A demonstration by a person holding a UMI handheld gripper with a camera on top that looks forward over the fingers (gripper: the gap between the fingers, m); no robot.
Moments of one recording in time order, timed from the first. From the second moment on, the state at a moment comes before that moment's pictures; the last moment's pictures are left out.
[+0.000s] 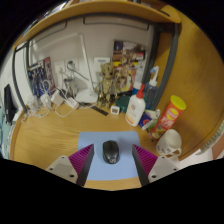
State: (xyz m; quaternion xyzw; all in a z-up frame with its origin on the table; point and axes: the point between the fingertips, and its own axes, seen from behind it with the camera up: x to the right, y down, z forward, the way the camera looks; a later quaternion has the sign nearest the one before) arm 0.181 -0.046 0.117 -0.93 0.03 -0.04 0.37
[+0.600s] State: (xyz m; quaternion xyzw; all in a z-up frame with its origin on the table) arm 0.104 -0.149 0.253 -0.89 0.02 -0.03 0.46
